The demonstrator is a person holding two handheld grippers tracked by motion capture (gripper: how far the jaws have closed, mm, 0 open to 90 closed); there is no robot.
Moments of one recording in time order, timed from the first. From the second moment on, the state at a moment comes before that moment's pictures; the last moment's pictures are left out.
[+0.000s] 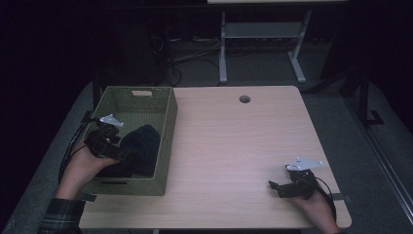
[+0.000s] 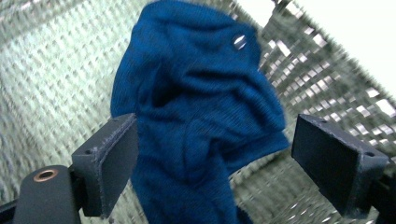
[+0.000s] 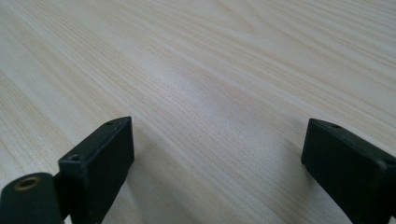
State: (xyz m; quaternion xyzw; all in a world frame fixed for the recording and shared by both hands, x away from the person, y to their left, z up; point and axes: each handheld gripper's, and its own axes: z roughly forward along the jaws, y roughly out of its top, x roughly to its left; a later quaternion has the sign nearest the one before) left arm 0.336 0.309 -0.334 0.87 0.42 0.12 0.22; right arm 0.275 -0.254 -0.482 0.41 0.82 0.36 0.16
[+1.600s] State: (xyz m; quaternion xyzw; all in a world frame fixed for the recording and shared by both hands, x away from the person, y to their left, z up) left arm 0.347 0.318 -0.359 0.88 0.43 0.06 0.16; right arm 0.275 -0.254 -0.482 0.42 0.82 0.35 0.16
